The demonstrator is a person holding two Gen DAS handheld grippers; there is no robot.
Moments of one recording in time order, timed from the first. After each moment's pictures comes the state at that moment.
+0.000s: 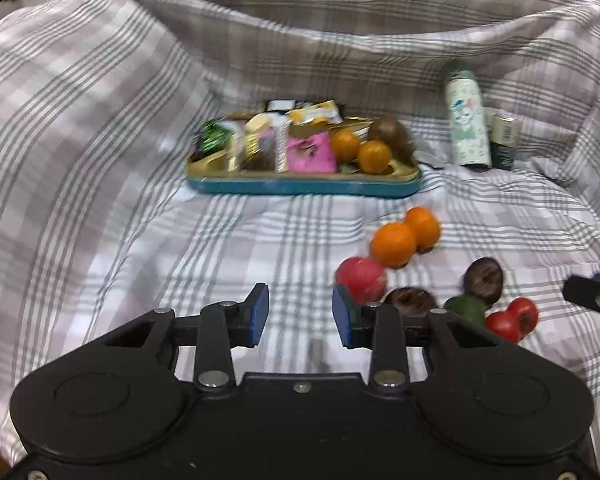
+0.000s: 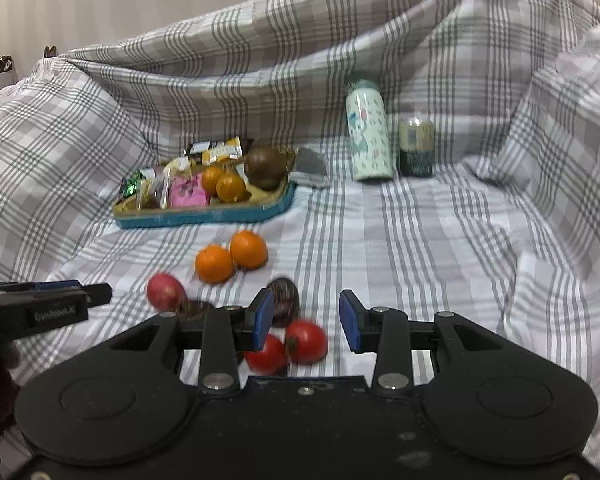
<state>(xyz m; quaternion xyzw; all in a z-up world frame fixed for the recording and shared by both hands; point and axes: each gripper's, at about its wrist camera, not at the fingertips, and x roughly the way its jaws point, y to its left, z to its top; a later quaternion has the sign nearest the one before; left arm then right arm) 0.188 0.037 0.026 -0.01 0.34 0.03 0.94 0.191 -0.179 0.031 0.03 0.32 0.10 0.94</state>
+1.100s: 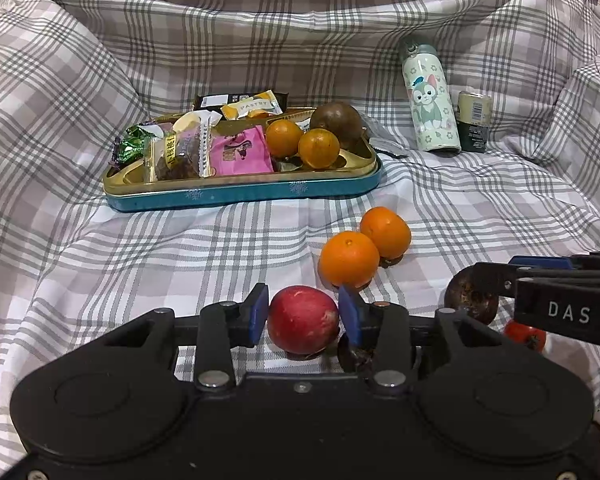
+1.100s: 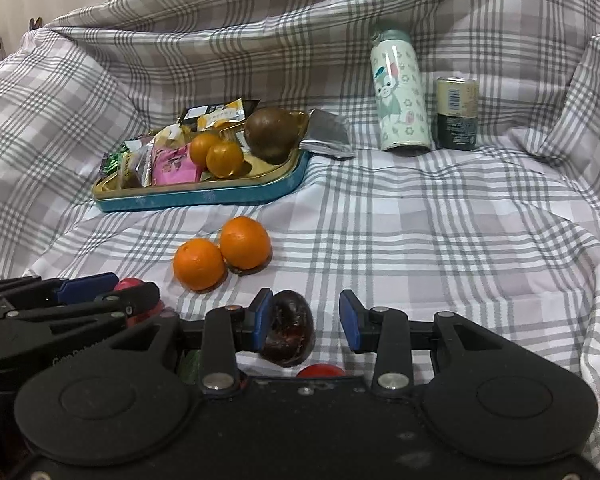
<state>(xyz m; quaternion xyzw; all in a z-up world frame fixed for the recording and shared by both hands) 0.237 0.014 -0.009 0.01 0.35 -0.04 0.94 0.266 -0.153 -0.012 0.04 0.37 0.12 0.92</state>
